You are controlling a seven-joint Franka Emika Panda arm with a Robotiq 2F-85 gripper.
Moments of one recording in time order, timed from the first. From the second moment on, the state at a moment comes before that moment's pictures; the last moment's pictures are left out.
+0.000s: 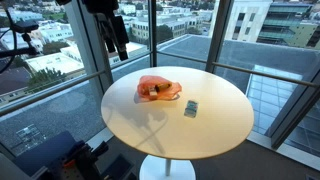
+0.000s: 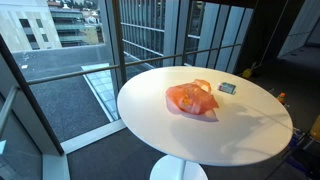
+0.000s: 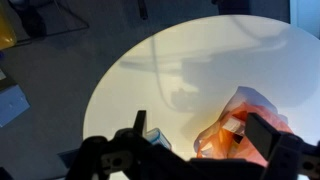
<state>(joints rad) -0.11 -0.70 0.00 -2.44 -0.05 1.84 0.13</state>
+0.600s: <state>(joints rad) -0.11 -0.70 0.00 -2.44 -0.05 1.84 0.13</state>
